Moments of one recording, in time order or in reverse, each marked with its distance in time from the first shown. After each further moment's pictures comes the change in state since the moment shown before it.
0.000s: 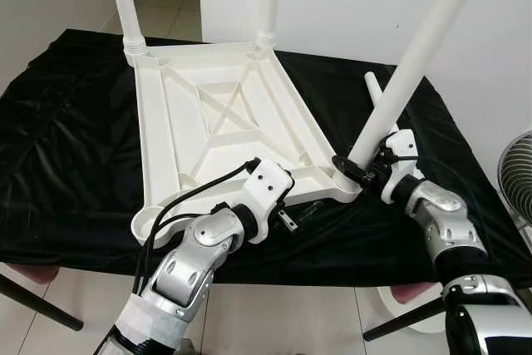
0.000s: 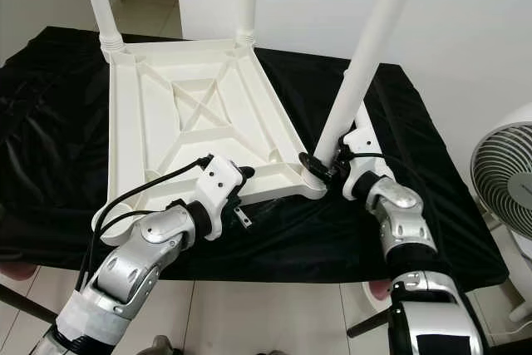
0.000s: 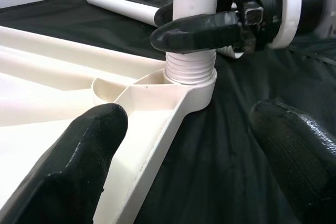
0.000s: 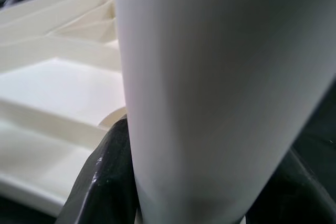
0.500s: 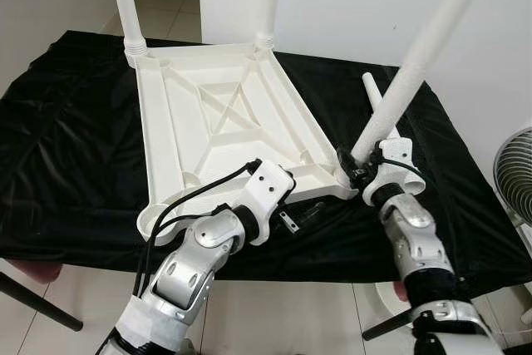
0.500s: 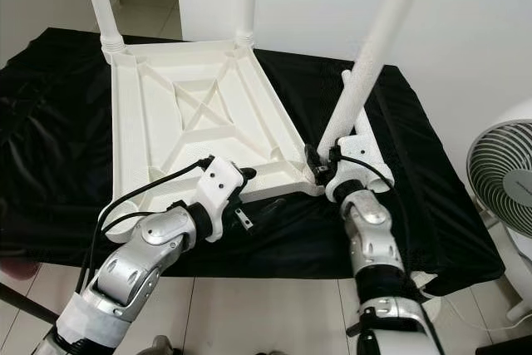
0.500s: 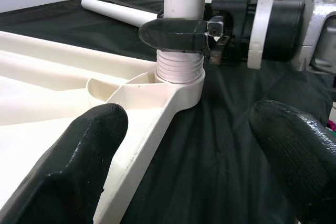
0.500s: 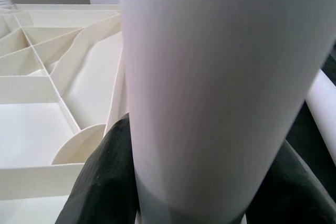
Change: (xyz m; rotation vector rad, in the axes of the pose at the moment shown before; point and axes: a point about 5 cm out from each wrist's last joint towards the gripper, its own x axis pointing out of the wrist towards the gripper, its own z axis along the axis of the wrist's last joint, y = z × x) left arm 0.000 -0.003 0.000 -0.006 -0.005 -0.006; right arm 0.004 0.019 -0.006 0.075 -0.052 -0.416
